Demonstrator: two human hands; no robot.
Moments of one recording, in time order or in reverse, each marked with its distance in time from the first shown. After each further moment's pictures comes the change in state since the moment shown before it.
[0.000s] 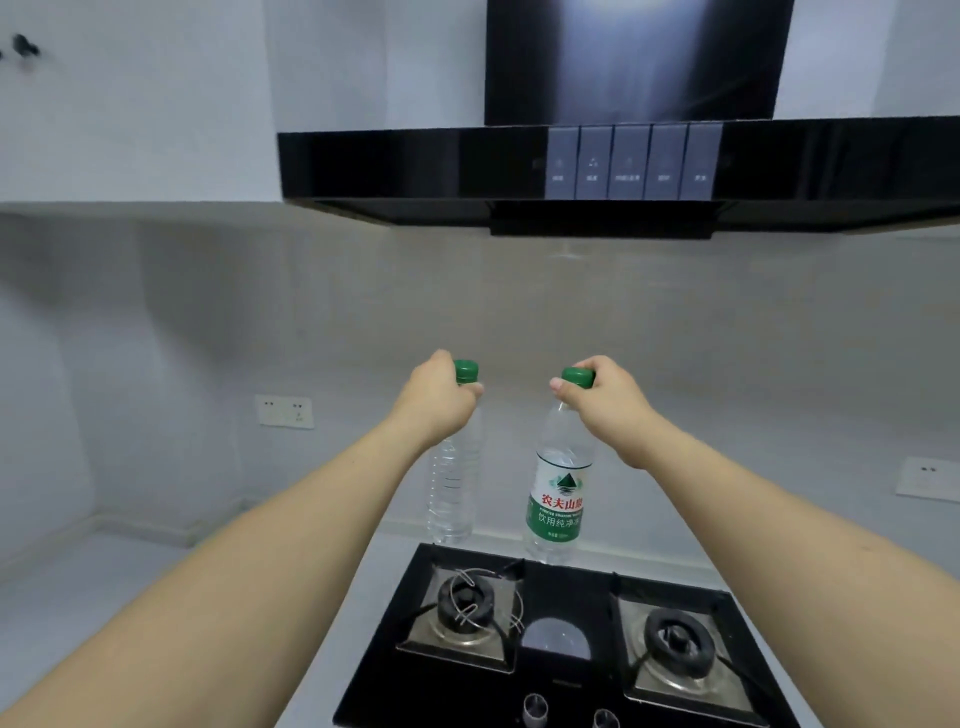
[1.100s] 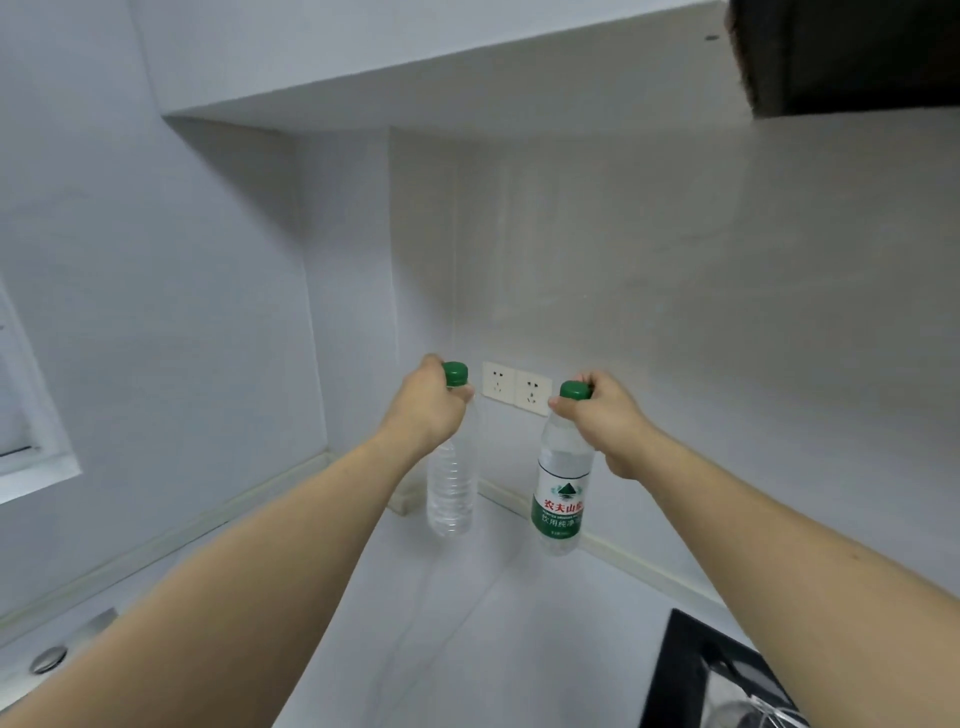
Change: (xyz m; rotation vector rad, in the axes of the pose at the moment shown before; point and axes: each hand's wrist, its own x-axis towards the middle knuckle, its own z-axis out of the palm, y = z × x) left_hand 0.185 -0.388 -0.172 0.084 0.248 -0.374; right_hand 0.195 -0.030 0.479 0.224 -0.449 0.071
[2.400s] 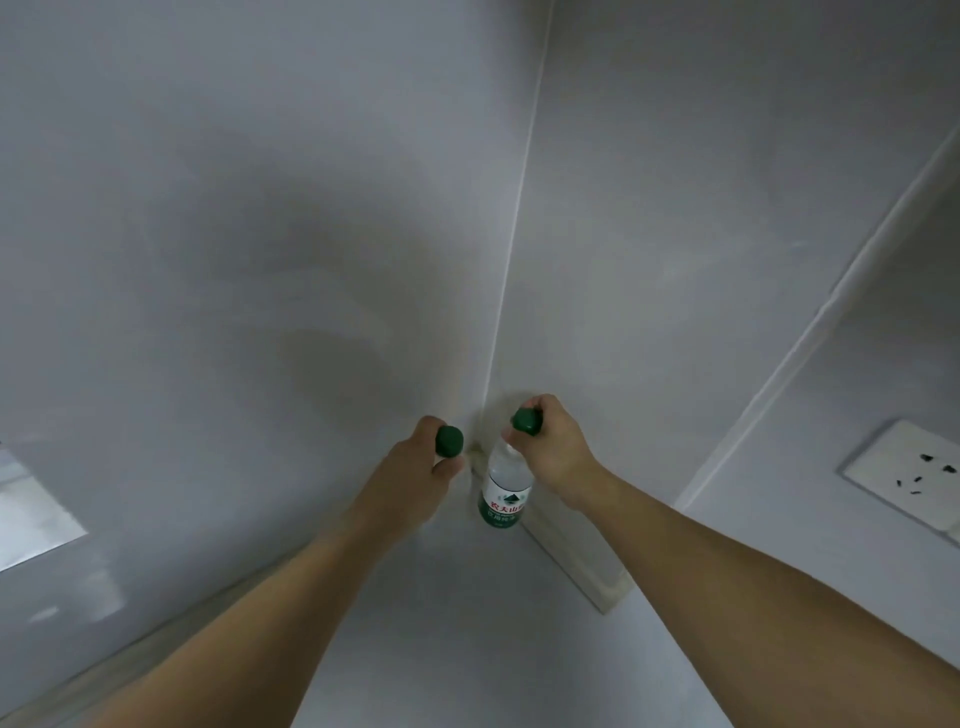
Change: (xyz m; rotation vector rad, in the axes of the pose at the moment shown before) left_hand 0.279 -0.452 -0.067 0.117 -0.084 -0.239; right_hand 0.303 0.092 0.511 -0.213 -0.402 0.037
